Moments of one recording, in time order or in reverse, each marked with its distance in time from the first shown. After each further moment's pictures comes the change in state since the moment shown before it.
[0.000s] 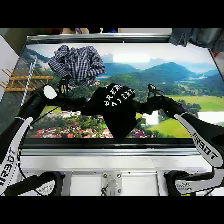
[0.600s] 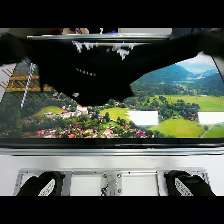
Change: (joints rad) left arm 0.094 0.418 0.624 0.089 -0.109 -0.005; right arm -0.201 0.689 0.510 -0.367 -0.208 -0.003
